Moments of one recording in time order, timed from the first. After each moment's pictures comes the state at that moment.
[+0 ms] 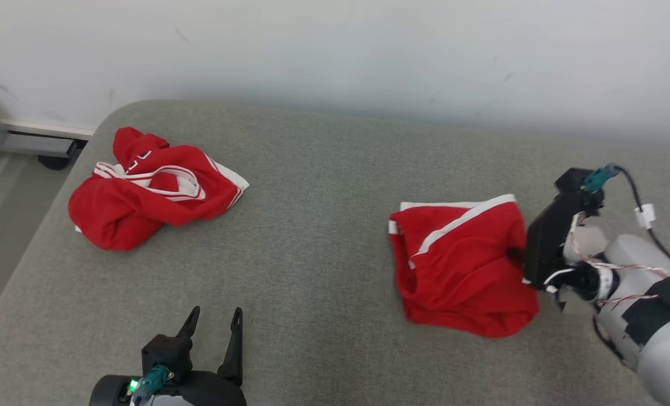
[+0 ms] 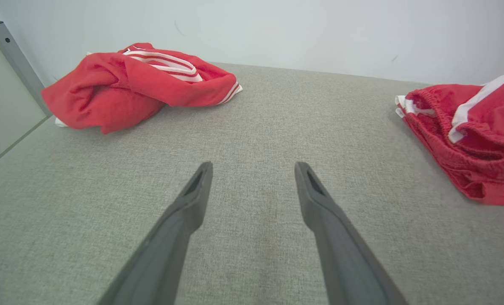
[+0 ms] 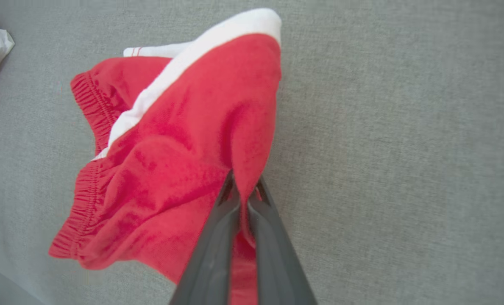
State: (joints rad) left arm -0.17 0.10 -0.39 0.37 -0.21 0.12 -0.13; right arm -0.75 -0.32 0.63 0.81 1.03 -0.04 0.59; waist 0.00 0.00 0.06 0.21
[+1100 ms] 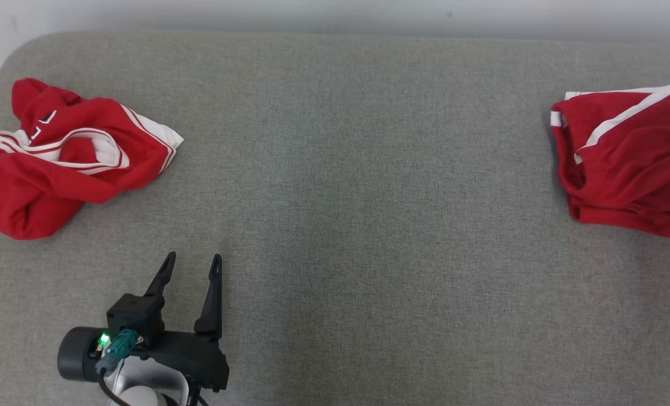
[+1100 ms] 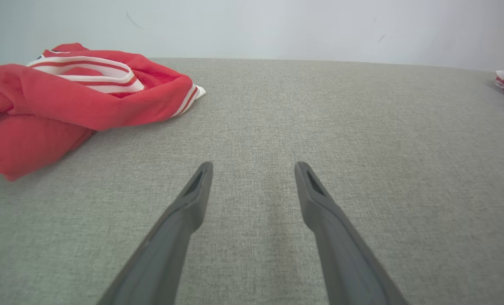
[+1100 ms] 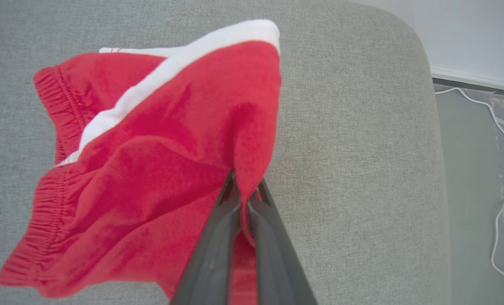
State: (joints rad) left arm -0.24 0.16 -0.36 0.25 -0.21 0.12 -0.12; right arm -1.04 -0.63 0.67 0.89 0.83 -0.02 0.62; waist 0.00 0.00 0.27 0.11
